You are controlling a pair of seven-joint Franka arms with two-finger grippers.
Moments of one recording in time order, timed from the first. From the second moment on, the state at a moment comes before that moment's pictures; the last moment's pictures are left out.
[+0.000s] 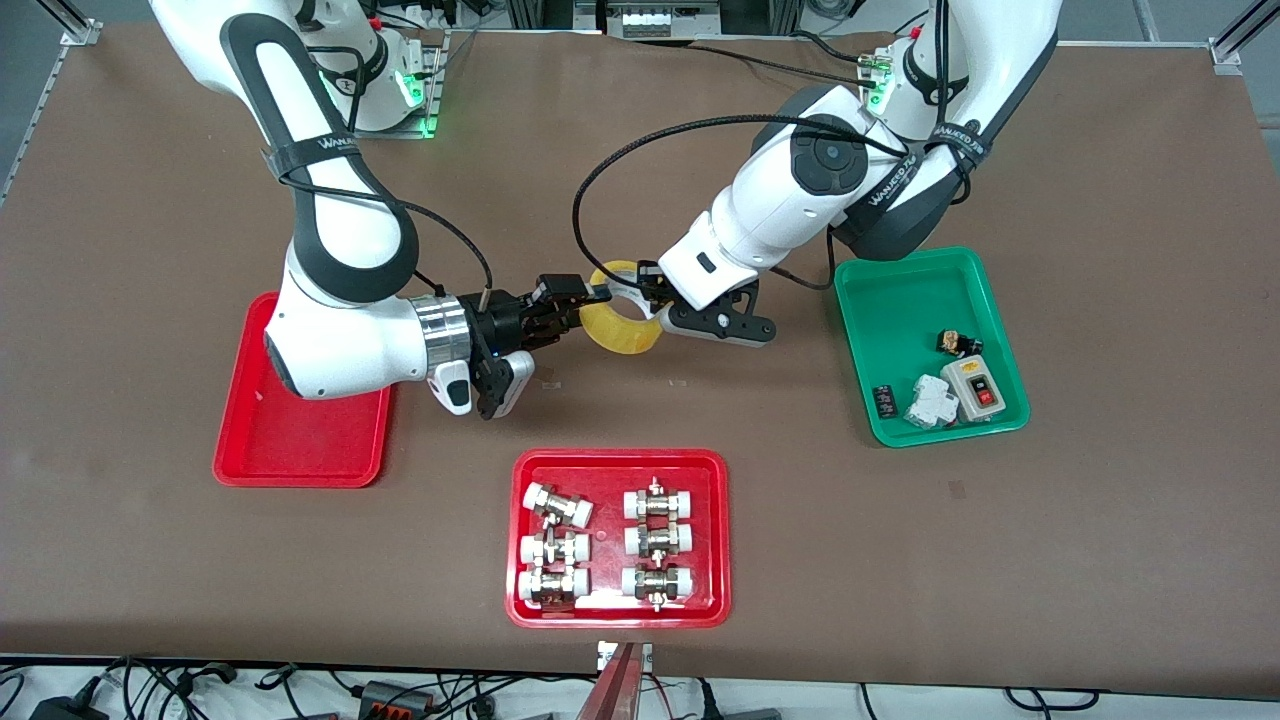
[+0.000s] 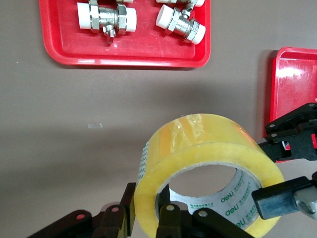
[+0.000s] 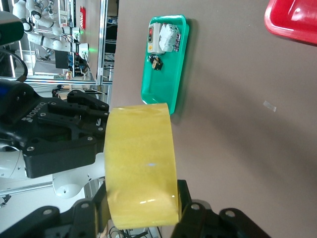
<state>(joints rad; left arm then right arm) -0.09 0.48 -0.67 -1.57 -0.03 2.18 -0.64 0.33 0.59 0.07 -1.44 1.06 1.76 -0.43</state>
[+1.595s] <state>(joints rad) -0.07 0.48 -0.67 -1.56 -0.03 2.18 -0.64 0.33 0.59 0.07 -1.45 1.06 1.76 -0.43</state>
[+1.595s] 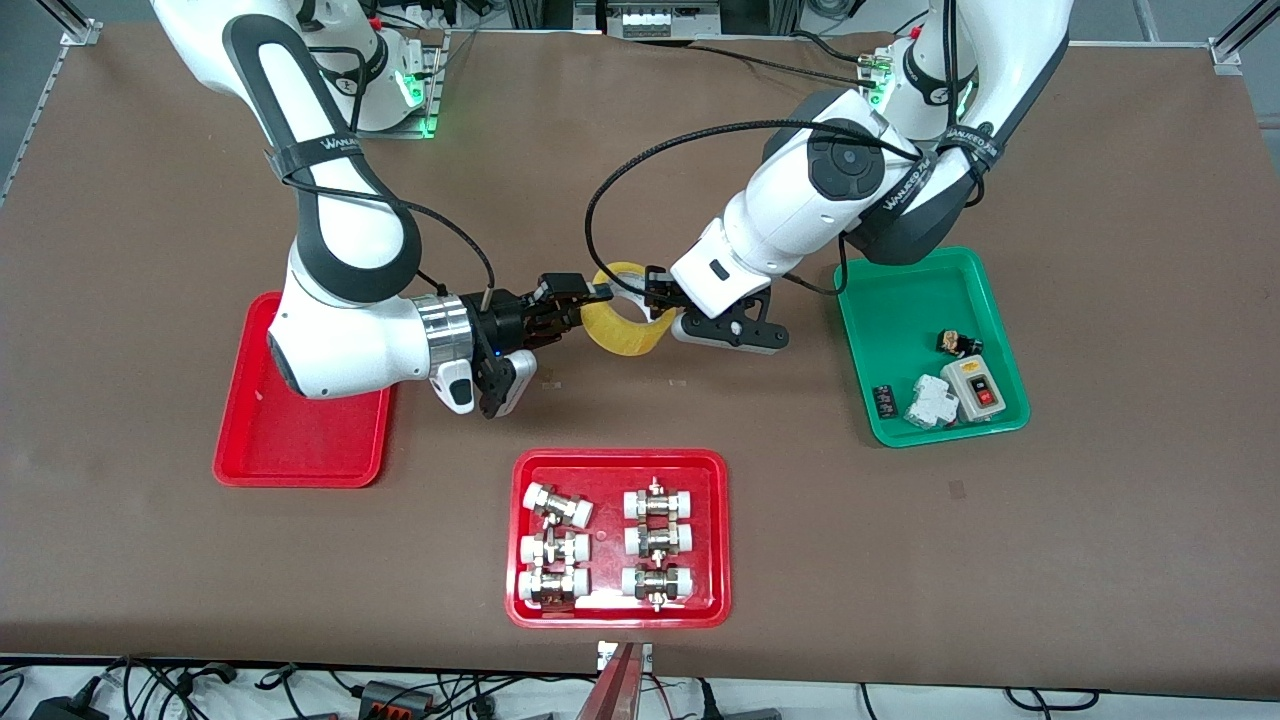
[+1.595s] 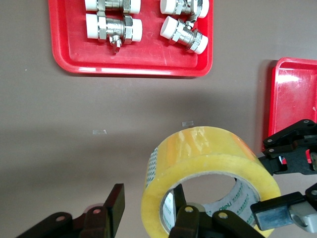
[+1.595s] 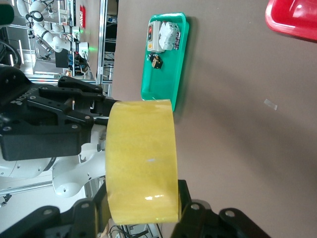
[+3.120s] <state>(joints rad) -0.02 0.46 -0.67 -1.56 -0.03 2.10 -0.62 0.15 0.58 0.05 -1.52 0.83 1.72 -0.43</state>
